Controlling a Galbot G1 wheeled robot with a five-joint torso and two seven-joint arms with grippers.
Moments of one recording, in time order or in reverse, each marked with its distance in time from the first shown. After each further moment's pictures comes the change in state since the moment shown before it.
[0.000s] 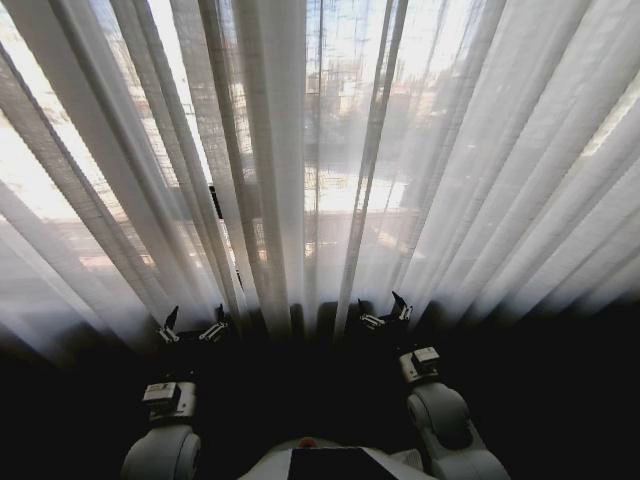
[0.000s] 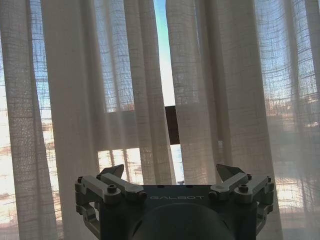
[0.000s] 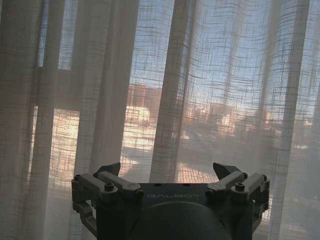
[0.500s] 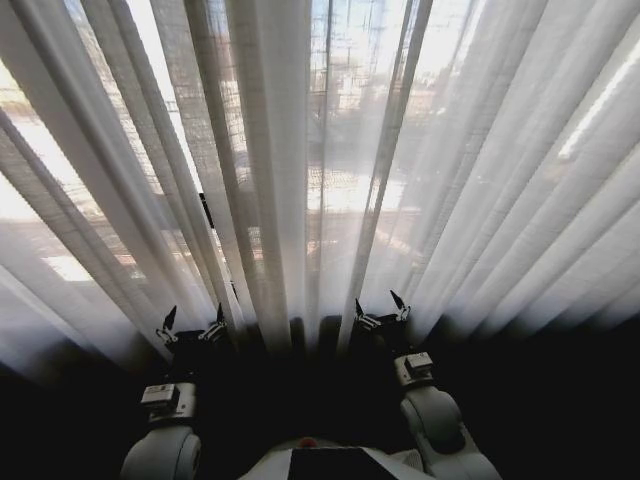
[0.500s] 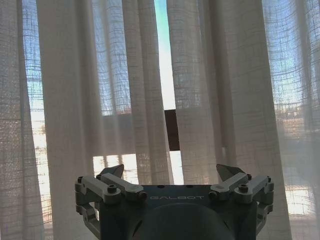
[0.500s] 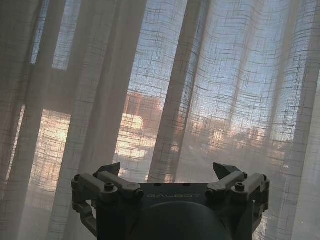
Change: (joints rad) left arm 0.003 -0.012 -0.001 -0.006 0.000 -0.017 -0.002; right arm -0.005 0.000 -0.044 -0.002 -0.101 0.056 0.053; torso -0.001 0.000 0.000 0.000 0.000
